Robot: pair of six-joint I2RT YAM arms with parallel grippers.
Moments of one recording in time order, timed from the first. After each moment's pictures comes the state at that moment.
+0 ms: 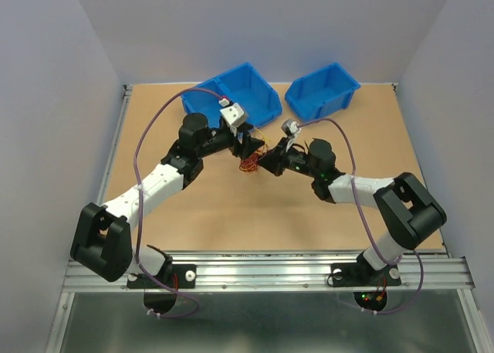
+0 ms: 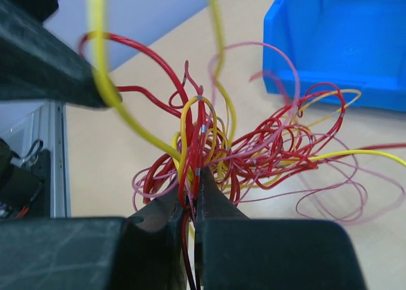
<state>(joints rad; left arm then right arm) -0.51 1.34 0.93 0.30 0.57 0.05 0.57 1.61 0.69 0.90 -0.58 0.35</state>
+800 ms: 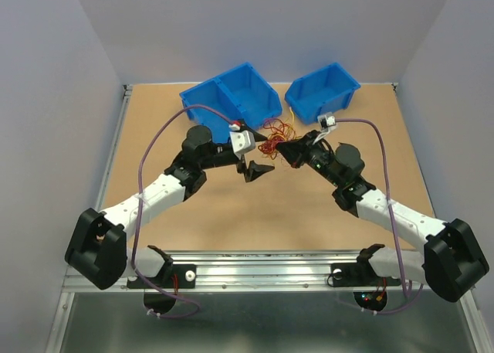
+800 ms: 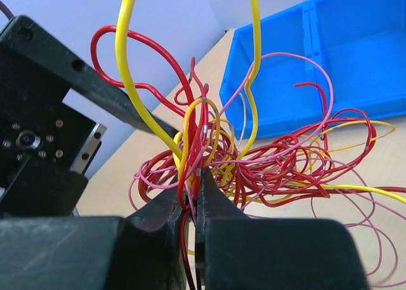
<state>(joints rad) -0.56 1.28 0.83 0.44 0.78 0.19 0.57 1.17 0.62 0.66 -0.21 0.53</state>
